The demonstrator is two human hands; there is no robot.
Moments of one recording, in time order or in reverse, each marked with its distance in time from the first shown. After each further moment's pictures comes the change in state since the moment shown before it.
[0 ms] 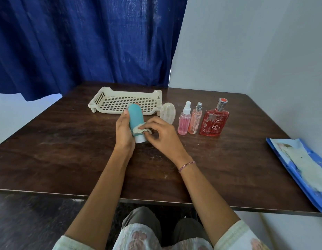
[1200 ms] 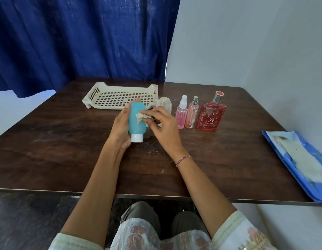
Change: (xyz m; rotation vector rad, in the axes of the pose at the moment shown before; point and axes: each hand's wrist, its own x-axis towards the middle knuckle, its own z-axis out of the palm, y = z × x) left_hand 0.005 0.005 -0.004 -0.078 -0.273 -0.215; right_hand 0.003 0.004 0.001 0.046 0.234 0.076
